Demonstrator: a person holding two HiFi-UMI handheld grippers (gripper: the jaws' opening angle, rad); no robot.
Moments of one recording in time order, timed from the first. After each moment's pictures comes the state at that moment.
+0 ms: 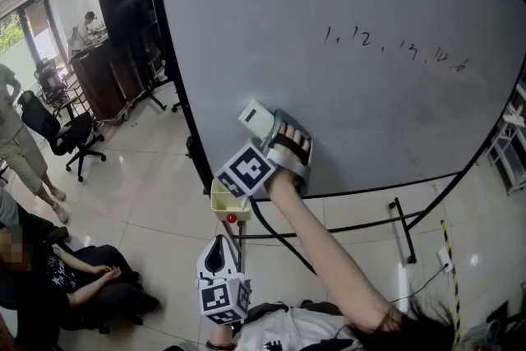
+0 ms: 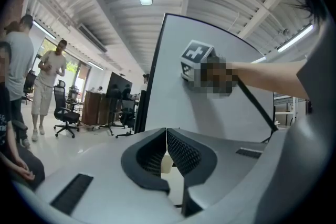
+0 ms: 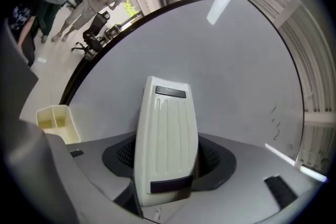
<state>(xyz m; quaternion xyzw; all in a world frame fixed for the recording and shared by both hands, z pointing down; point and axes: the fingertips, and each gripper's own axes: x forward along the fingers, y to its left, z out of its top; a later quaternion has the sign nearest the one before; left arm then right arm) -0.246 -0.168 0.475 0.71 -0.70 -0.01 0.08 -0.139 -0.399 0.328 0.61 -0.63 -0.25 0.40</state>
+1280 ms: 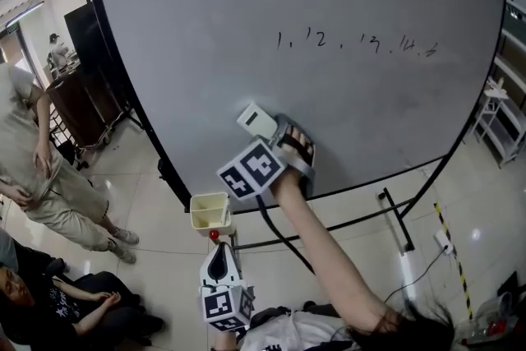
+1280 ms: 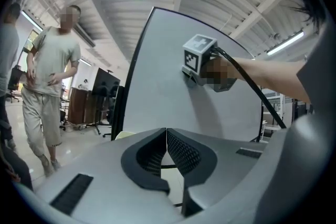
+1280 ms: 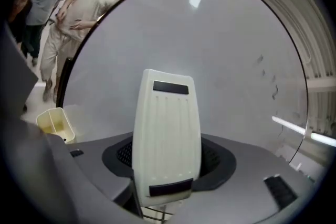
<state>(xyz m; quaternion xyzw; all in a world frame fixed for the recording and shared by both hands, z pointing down) -0.192 -0.195 0.472 0.75 -0.65 0.00 0.08 -0.058 -0.414 0.321 0.64 -0.66 -0.16 0.37</state>
